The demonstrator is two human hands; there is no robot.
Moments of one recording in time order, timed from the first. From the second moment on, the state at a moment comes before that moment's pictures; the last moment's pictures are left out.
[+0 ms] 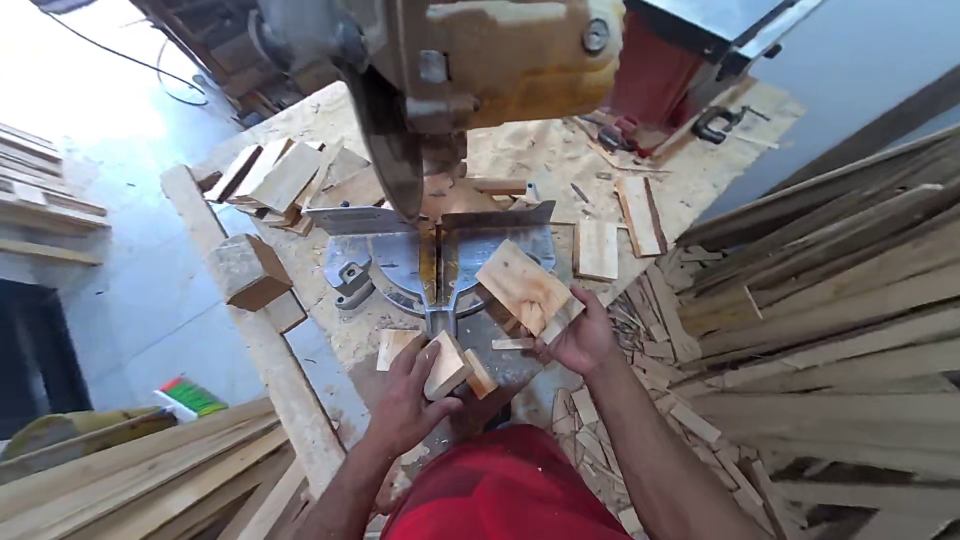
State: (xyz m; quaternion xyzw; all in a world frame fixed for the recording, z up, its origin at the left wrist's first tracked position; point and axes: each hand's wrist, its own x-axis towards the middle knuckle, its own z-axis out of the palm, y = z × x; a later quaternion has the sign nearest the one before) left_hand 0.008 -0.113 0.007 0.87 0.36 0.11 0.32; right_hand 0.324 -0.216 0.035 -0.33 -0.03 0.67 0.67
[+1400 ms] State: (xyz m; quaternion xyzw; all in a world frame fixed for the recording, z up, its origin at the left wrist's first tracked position) left_hand 0.052 0.117 -0.012 0.86 0.28 0.24 0.36; right_hand 0.238 -0.071 0.348 -0.82 -0.56 -0.06 -0.11
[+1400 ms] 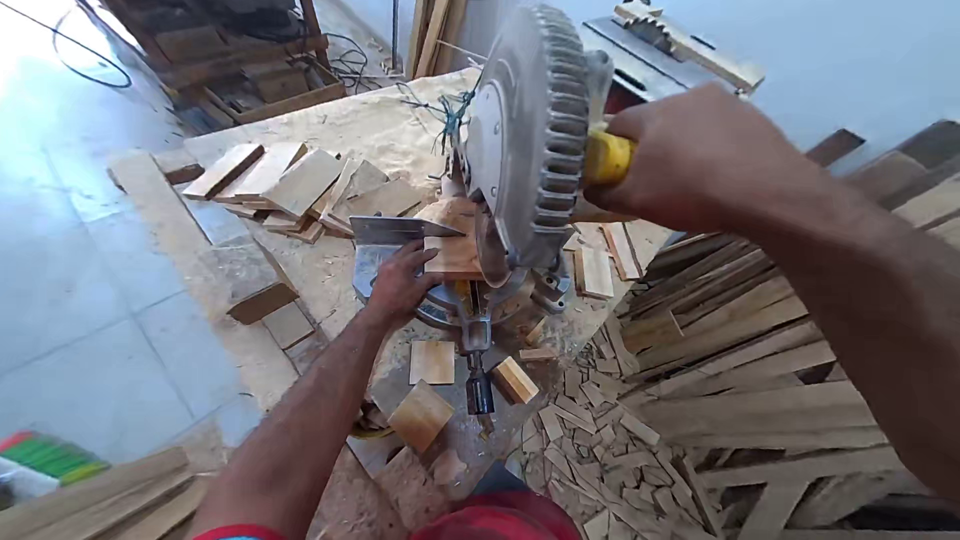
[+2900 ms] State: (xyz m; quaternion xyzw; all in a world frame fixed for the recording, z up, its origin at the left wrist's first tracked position) left_hand 0.052 0.111 -0.008 0.87 0.27 0.24 0.32; right_hand 0.255 -0.097 0.313 -0.78 -0.56 -0.25 0.11
